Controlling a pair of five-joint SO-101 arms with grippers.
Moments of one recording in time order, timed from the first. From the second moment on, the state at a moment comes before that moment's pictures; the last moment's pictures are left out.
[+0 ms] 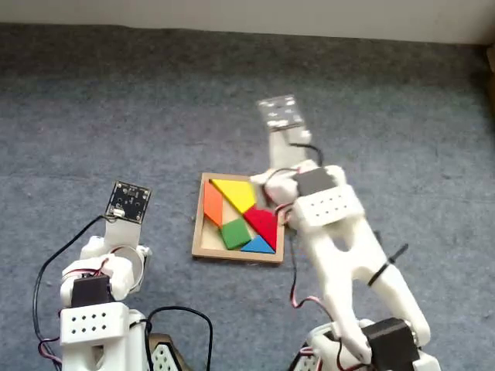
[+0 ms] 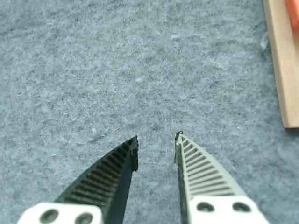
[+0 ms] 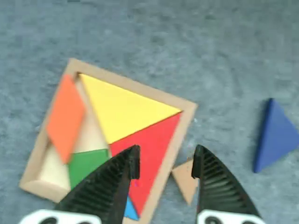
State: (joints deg) left arm -15.6 -77.6 86.4 59.4 -16.1; right arm -24.4 -18.6 31.3 55.7 -0.7
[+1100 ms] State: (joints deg) left arm -15.6 -77.6 86.4 59.4 -16.1; right arm -16.2 3.9 15.9 68.7 2.0
